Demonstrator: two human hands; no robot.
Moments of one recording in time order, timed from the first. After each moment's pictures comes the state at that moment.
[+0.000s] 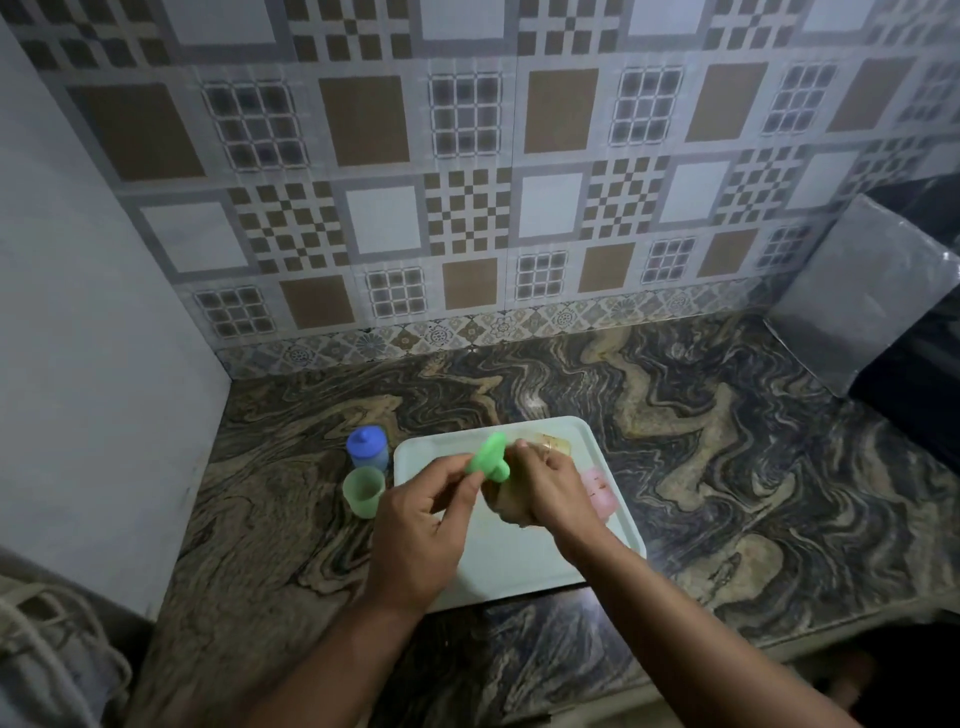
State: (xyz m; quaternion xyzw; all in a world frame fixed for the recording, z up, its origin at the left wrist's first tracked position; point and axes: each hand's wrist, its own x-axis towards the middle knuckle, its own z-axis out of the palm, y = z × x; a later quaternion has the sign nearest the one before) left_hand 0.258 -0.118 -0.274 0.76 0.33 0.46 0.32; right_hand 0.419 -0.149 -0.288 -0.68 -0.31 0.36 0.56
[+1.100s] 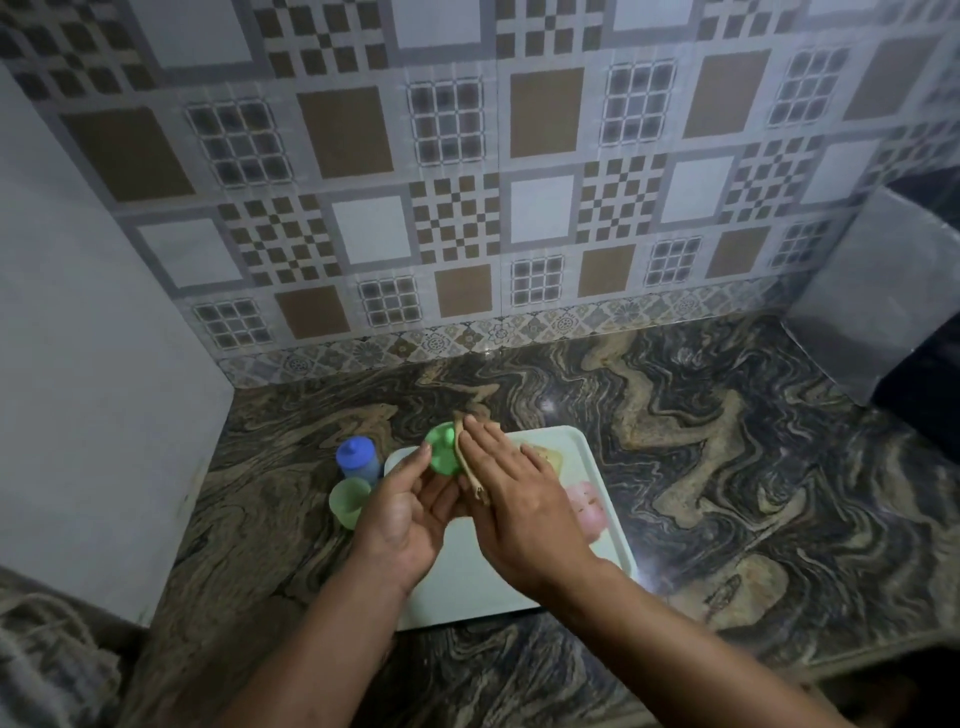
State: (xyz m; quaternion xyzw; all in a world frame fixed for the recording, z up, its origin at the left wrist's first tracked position) left_hand 0.311 -0.101 -0.246 0.16 0.37 0.40 0.82; right_hand 0.435 -0.168 -0.290 -0.65 -0.68 0.04 0.34
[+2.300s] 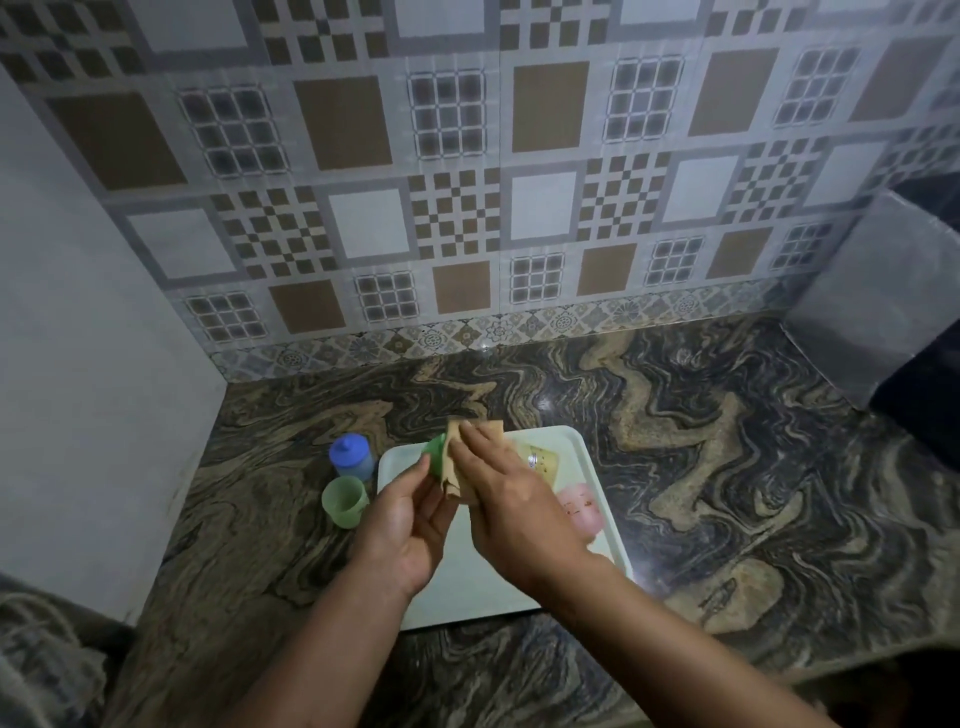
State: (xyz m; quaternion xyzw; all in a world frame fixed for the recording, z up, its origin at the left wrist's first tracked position) left_hand 0.313 -0.099 -0.252 0.13 0.42 0.39 0.81; right_hand 0.440 -0.162 -0.285 -0.64 -0.68 0.07 0.36
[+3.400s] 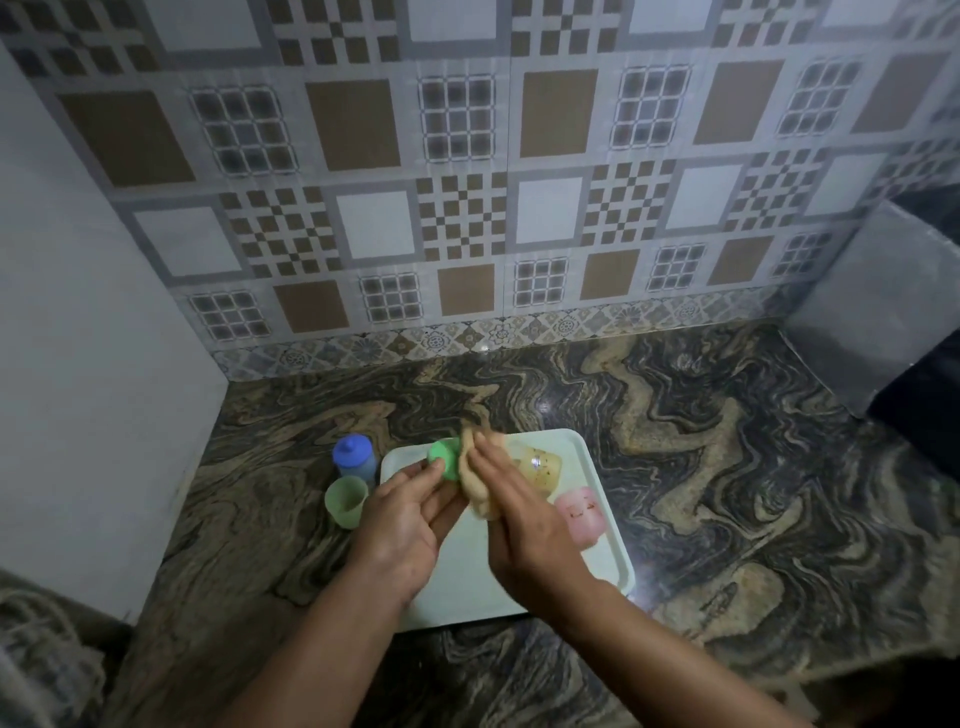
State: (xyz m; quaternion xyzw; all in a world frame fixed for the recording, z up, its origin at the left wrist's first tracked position) left_hand 0.303 -0.097 -0.254 0.21 0.41 0.39 0.79; right_hand 0.433 -0.175 -0.300 -0.61 -0.64 0.12 0.44
